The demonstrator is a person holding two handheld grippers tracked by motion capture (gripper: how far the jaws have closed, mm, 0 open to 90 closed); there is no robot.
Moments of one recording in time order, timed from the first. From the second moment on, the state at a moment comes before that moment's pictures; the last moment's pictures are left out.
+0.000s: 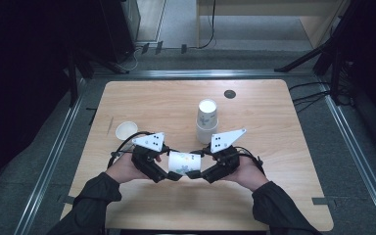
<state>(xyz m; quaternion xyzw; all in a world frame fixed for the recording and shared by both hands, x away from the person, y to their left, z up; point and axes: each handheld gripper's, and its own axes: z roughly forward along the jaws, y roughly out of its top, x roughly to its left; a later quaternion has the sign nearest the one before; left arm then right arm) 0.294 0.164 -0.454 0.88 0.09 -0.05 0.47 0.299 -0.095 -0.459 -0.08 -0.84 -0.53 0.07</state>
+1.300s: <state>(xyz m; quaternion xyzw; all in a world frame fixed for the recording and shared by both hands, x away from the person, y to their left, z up) 0.312 0.160 -0.392 0.94 0.09 -0.05 0.33 0.302 -0.109 -0.459 -0.10 -0.85 -0.51 0.03</state>
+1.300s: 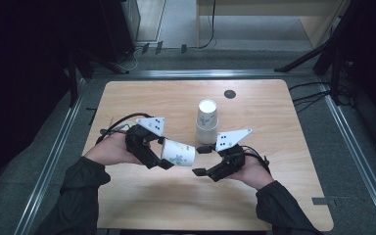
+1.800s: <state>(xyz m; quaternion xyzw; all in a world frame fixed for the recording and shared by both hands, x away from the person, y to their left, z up) 0.312 0.147 -0.414 0.95 0.09 -0.05 0.29 0.301 -0.102 -0.465 -0.09 -0.86 -0.50 0.03</state>
